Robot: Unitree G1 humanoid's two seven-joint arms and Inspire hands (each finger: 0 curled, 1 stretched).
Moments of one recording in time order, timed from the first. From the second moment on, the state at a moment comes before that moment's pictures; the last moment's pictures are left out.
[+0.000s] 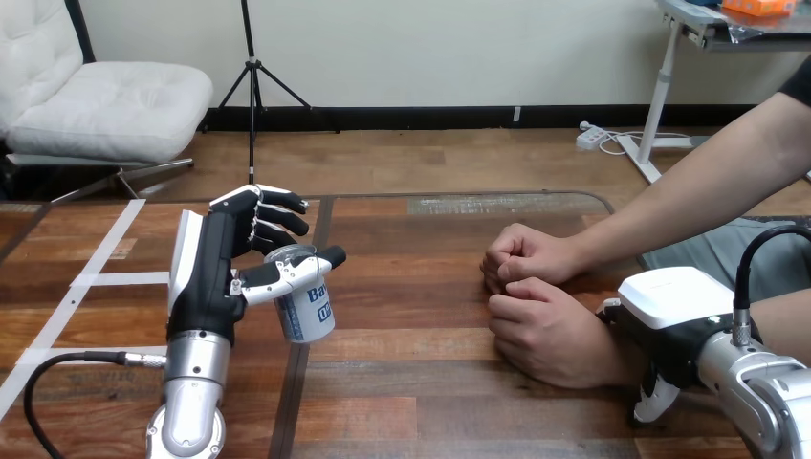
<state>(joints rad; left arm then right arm) -0.40 0.22 0.01 0.97 0.23 -0.78 0.25 -0.13 -0.64 0.22 0.00 -1.07 0.09 0.50</state>
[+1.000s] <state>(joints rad) -0.40 0.22 0.01 0.97 0.23 -0.78 0.25 -0.13 -0.63 0.23 0.05 -1.06 0.10 0.33</state>
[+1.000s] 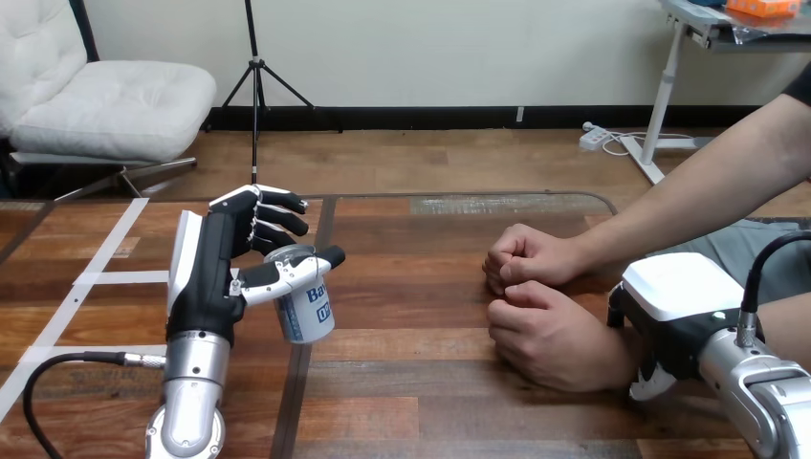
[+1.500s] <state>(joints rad) -0.40 0.23 0.01 0.97 0.23 -0.78 0.25 -0.13 -0.63 0.23 0.06 -1.03 0.10 0.32</state>
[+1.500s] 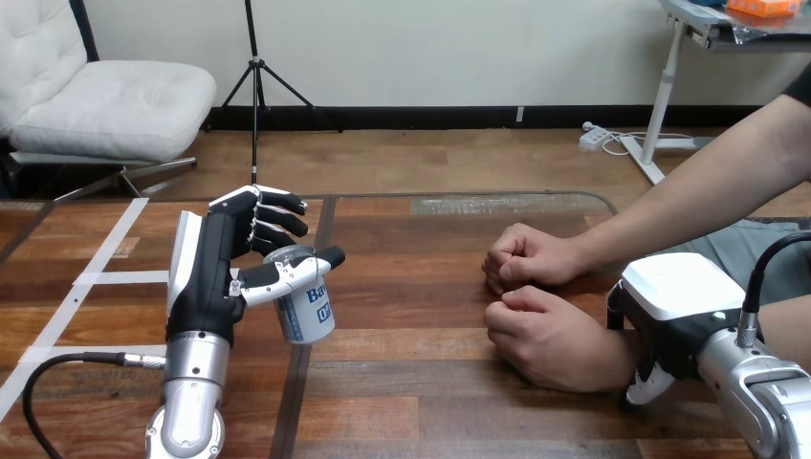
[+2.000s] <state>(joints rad) -0.40 0.23 0.01 0.97 0.23 -0.78 0.24 -0.13 -0.63 0.23 0.05 -1.03 0.11 0.32</state>
